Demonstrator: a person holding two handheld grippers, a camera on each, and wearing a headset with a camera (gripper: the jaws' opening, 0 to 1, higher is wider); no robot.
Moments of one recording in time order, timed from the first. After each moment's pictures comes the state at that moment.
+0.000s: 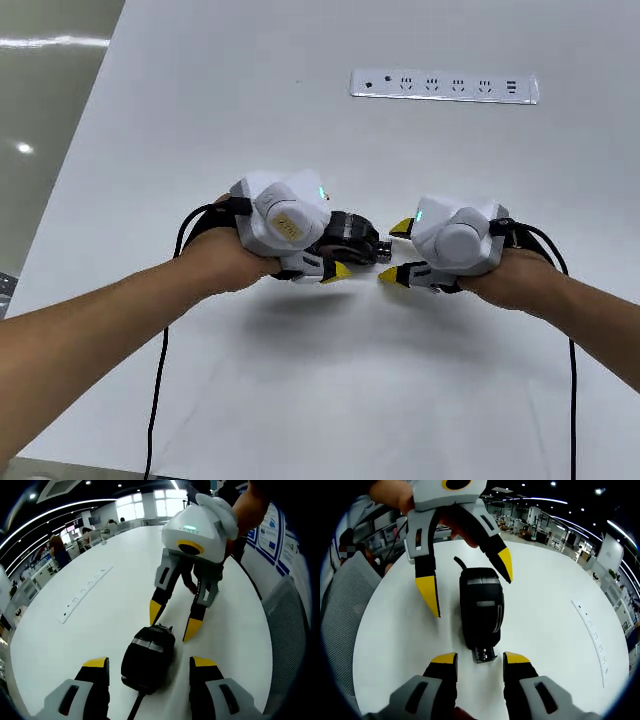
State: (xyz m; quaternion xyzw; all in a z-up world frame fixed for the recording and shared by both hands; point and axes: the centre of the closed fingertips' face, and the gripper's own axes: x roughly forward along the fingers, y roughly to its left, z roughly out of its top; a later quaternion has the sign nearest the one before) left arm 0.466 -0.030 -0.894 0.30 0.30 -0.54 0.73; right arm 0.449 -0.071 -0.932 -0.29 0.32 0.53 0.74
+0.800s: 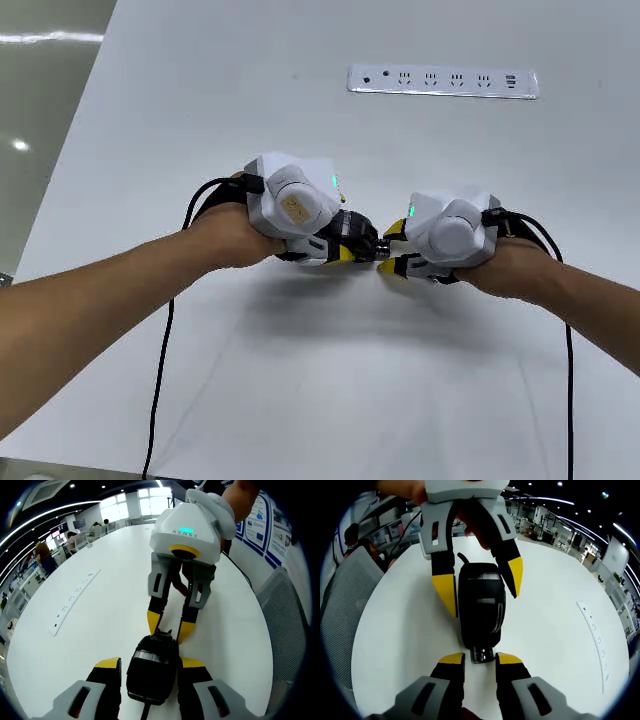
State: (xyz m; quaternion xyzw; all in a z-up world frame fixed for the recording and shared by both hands) left arm 0.471 -0.045 -0.897 0.32 0.29 -0.58 0.69; right arm 0.452 -0.070 -0.939 -0.30 0.32 0.54 0.72
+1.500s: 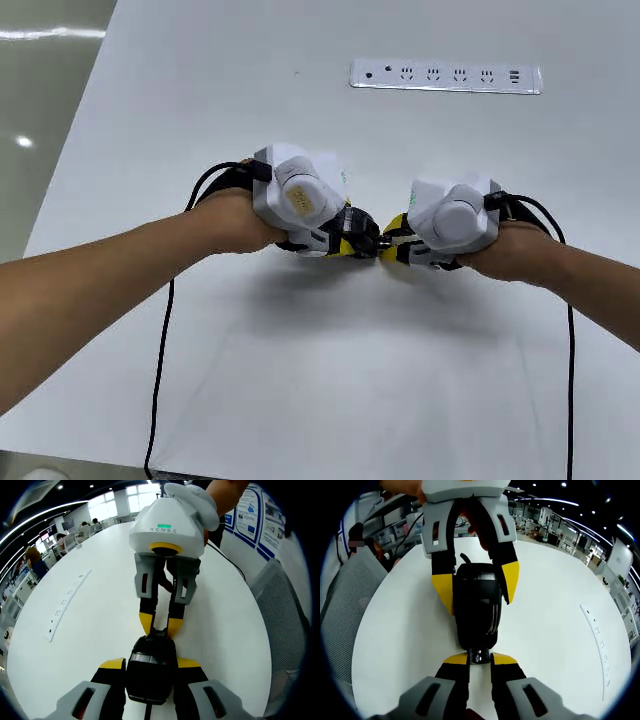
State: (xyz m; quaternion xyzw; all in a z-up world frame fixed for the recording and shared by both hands) left arm 0.466 -0.047 -0.896 0.34 0.29 -0.61 0.65; right arm 0.457 -0.070 -0.940 -0.29 0.32 0.57 0.70
